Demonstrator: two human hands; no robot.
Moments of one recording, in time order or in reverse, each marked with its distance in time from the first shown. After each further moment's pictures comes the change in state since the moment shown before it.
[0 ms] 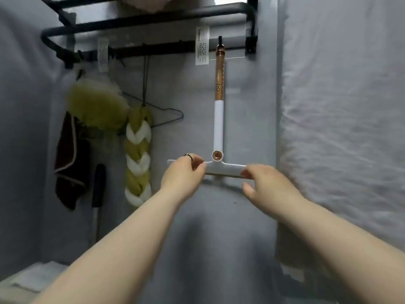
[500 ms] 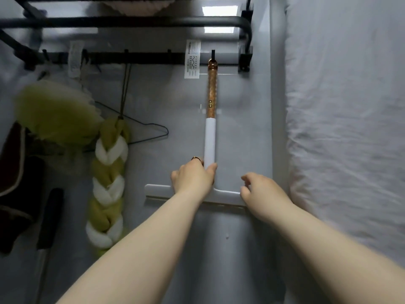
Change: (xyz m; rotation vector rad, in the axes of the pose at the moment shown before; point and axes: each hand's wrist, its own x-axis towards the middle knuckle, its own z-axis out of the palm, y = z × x) left_hand 0.080 0.019 0.051 0.081 0.028 0.010; right_hand 0.067 0.017 0.011 -0.010 0.102 0.179
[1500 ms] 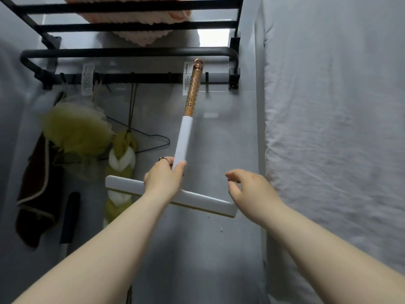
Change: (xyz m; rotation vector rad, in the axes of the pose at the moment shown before) left_hand -0.044 -0.012 -0.080 -0.283 0.103 0.010; right_hand -0.053 -0.032 -0.042 0.135 0.083 -0.143
